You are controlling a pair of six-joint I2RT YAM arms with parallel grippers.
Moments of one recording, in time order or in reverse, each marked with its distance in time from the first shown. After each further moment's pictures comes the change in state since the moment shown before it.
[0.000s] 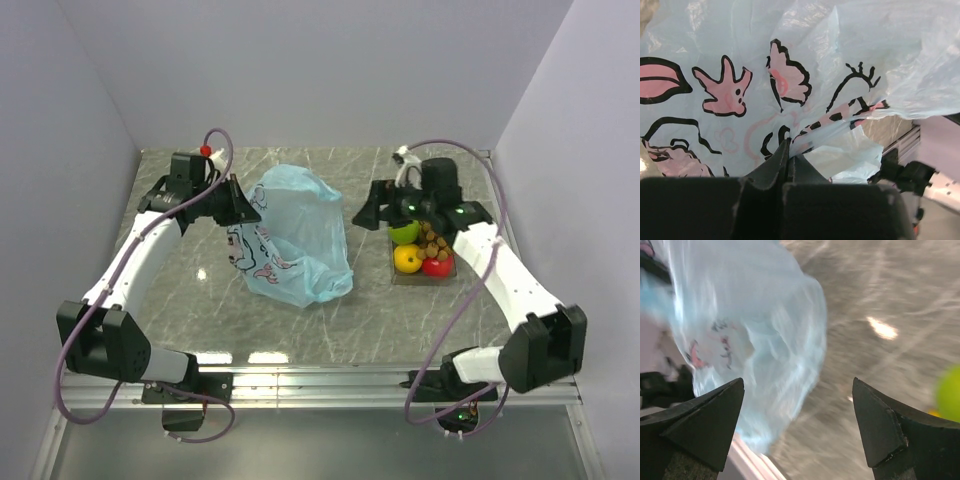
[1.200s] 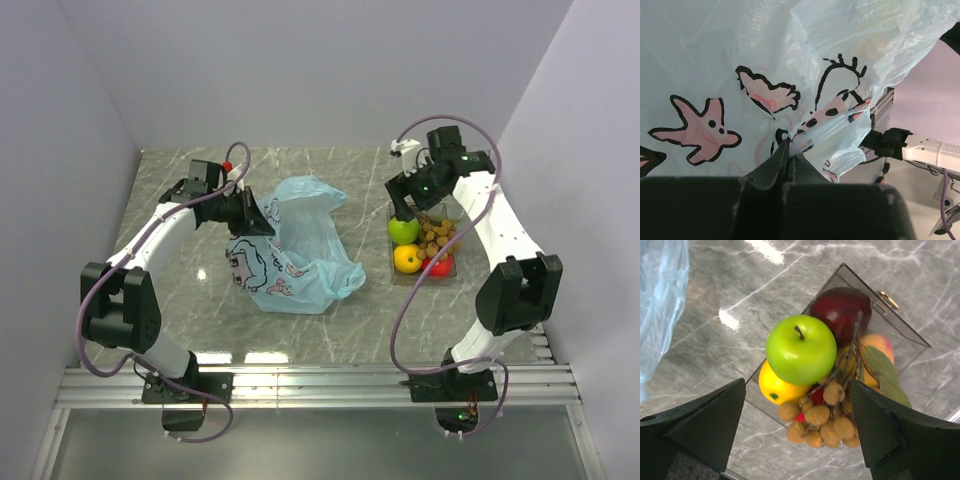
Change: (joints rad) left arm 0.002 0.187 -0.047 0.061 0.220 -0.024; right arm -0.180 0.292 0.448 -0.586 0.265 -0.752
